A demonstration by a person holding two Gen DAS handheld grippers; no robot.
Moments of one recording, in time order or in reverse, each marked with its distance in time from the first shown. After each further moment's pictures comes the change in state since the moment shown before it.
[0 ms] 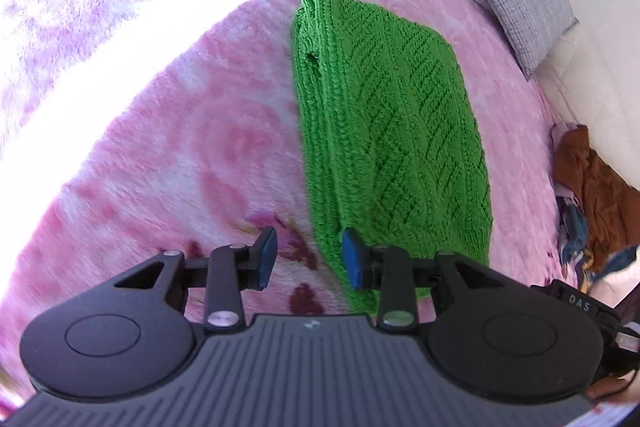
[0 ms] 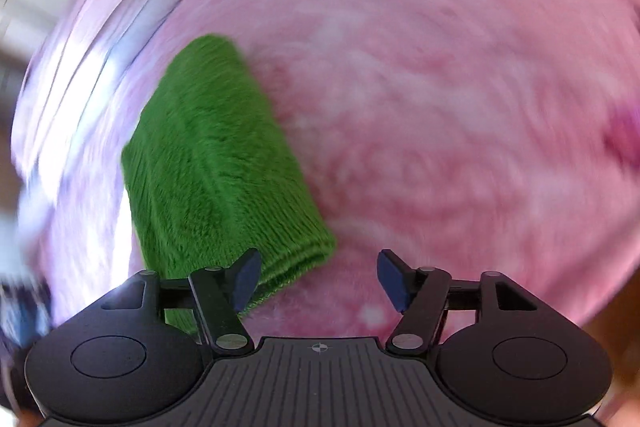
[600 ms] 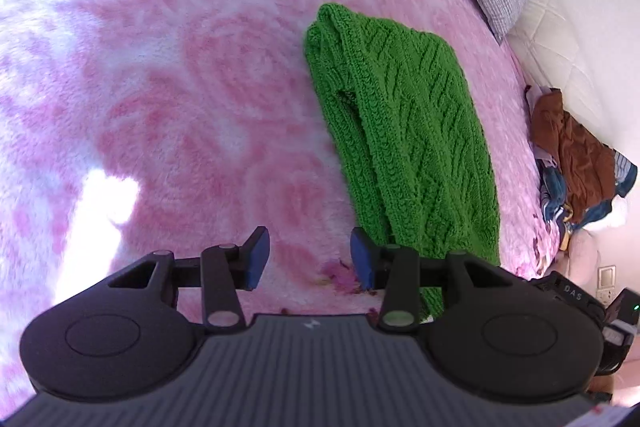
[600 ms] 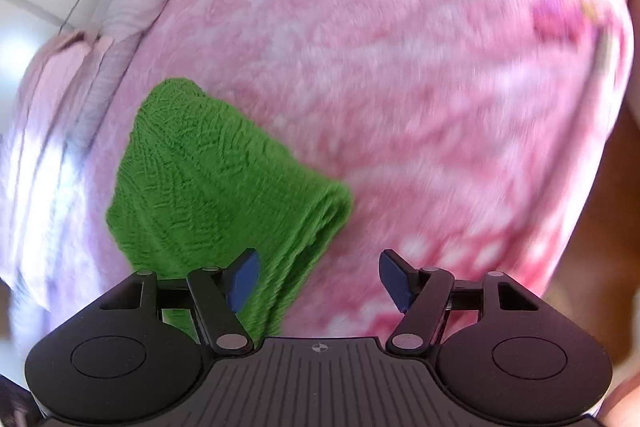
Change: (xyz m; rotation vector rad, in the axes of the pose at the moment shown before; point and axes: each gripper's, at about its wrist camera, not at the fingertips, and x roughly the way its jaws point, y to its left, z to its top) left arm 0.001 0.051 0.068 0.123 0.142 -0.118; right arm 0.002 0.034 -0.050 0.292 -0.172 -0.079
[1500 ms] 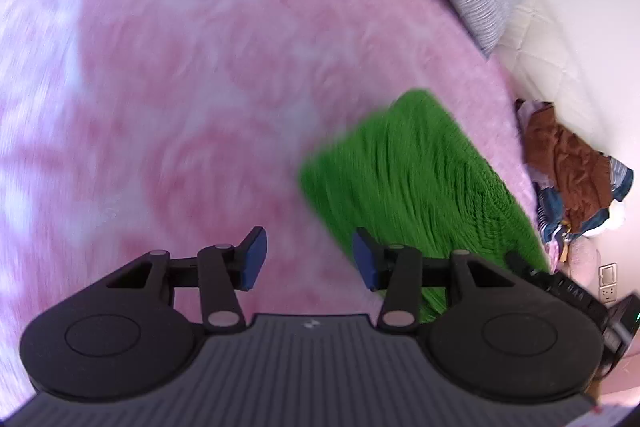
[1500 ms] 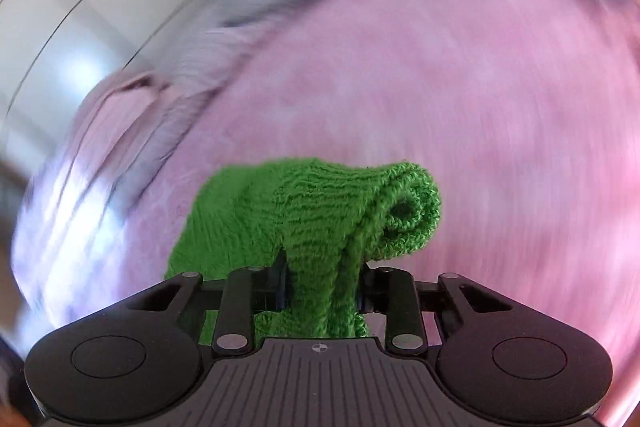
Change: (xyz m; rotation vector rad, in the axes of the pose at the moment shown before) left arm 0.018 -0.010 0.099 0.110 -0.038 -0.031; right arm 0.012 0.038 0.071 -0.307 -0.257 0.133
